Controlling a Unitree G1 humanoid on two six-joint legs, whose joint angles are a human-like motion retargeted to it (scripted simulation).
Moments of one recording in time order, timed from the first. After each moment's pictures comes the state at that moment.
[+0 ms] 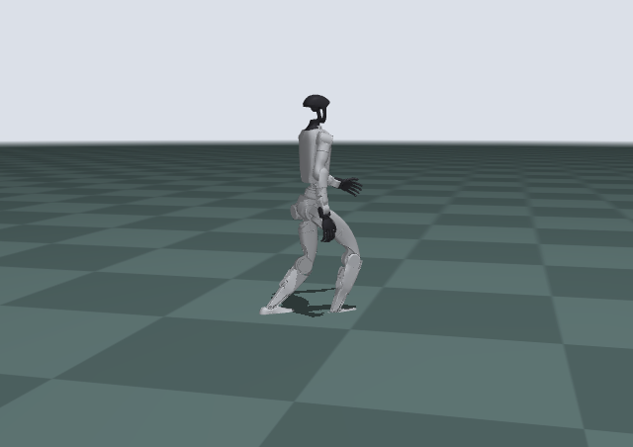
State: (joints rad) left arm -0.27 0.41 -0.30 0.81 -0.22 -0.25 0.33; right arm 0.26 -0.22 0.33 1.23 -0.05 -0.09 -0.15; waist -0.11 -0.10 -0.20; left_leg -0.19 -0.30 0.00 0.79 -0.85 0.19; right_leg -0.88 -0.06 0.08 1.06 -0.62 0.10
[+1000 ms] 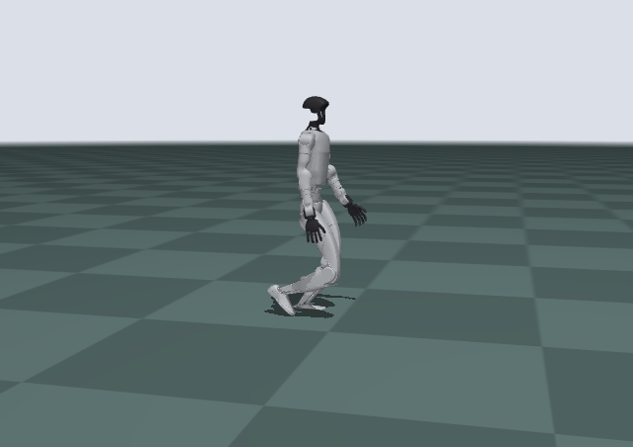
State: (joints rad) left arm -0.09 0.25 -0.27 1.13 -0.21 -0.15 0.13; right arm 0.07 -0.17 0.32 1.28 0.00 -0.05 -0.06; waist -0.11 -0.17 -0.17; left_leg -0.50 -0.37 0.08 0.90 -0.79 0.26; right_leg -0.66 -0.38 0.04 1.68 -0.52 0.07
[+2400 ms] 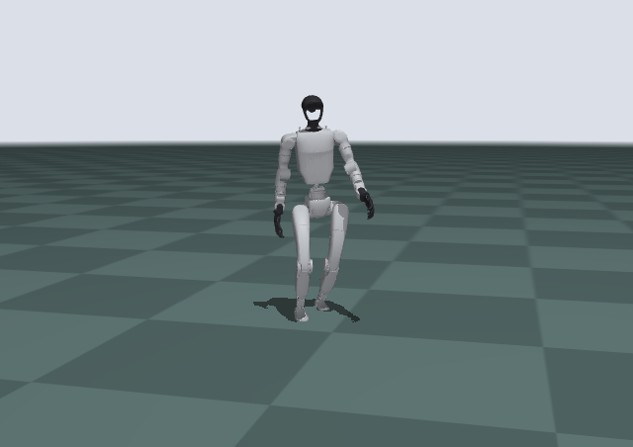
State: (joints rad) left arm -0.36 0.28 -0.27 1.02 -0.31 -0.17 0.19; right arm 0.27 -0.20 0.21 1.30 0.21 -0.04 -0.04; waist -0.13 -0.03 -0.13; left_leg -0.34 -0.31 -0.02 0.78 -0.82 0.22; right_leg -0.88 -0.22 0.00 1.19 -0.59 0.10
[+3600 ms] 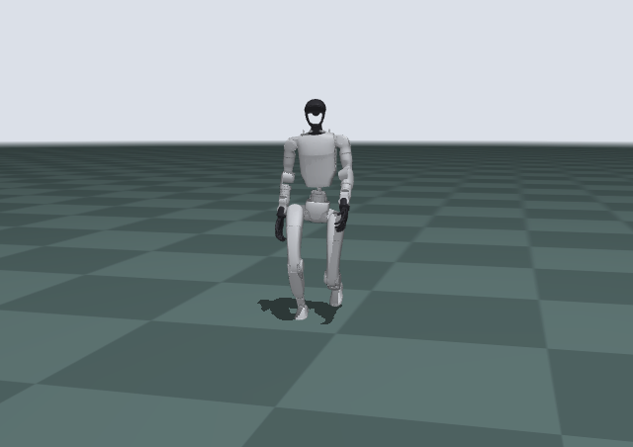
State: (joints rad) left arm -0.30 0.14 -0.34 1.11 -0.39 -0.15 0.11; right arm 0.15 -0.20 0.20 1.24 0.44 -0.06 -0.07; waist -0.01 0.16 -0.06; left_leg -0.31 0.06 -0.02 1.44 -0.79 0.10; right_leg -0.70 0.14 -0.13 1.15 -0.54 0.00
